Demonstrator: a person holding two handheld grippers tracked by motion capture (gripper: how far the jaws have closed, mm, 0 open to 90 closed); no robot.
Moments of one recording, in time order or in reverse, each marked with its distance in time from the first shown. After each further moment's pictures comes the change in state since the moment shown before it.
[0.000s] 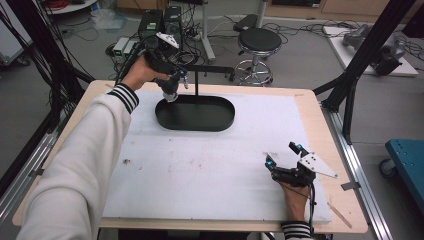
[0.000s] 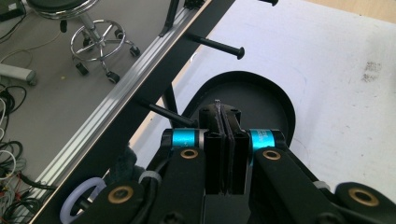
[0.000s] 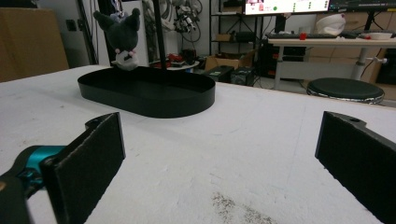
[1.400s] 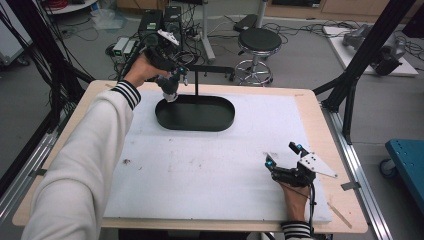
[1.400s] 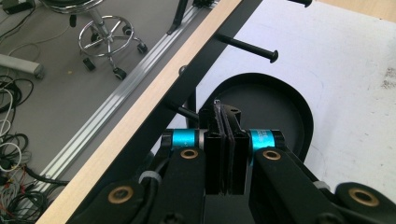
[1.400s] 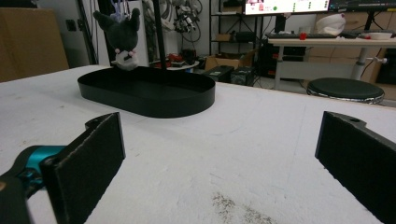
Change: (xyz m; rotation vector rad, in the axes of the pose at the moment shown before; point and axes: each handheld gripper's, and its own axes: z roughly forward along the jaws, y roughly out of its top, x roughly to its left) left arm 0.014 0.002 0.008 0.006 0.023 -0.035; right arm 0.000 0.000 0.000 0.000 0.000 0.000
